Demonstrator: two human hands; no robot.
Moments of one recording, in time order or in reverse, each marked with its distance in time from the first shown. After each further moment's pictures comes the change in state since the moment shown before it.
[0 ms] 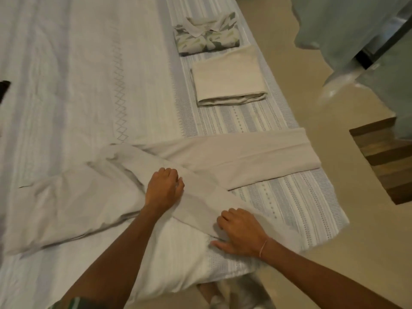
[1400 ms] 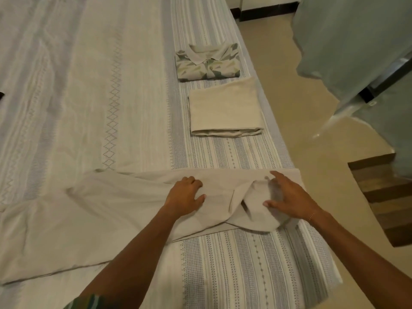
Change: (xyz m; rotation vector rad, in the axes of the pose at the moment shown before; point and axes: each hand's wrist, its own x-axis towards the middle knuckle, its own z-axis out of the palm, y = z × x) left_hand 0.123 0.060 0.029 -0.201 -0.356 0.022; right_hand 0.046 0.245 -0.107 0.346 -0.299 0.700
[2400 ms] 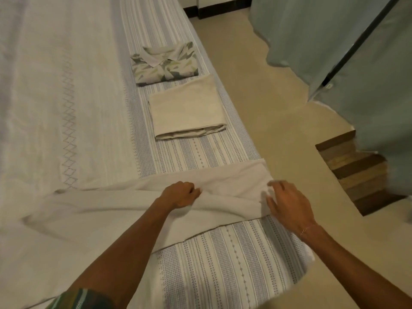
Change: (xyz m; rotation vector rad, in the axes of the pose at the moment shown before) left_hand 0.056 0.064 0.002 -0.052 -0.392 -0.079; right_hand -0.068 0.051 0.016 -0.305 0.491 -0.001
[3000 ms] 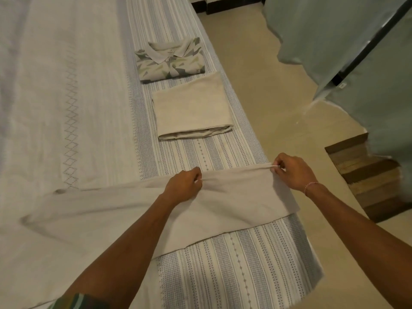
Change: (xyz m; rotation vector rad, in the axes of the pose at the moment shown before) left_hand 0.029 -0.004 -0.010 -0.103 0.303 0.130; right_hand 0.123 0.045 0.016 0.309 -0.228 0.126
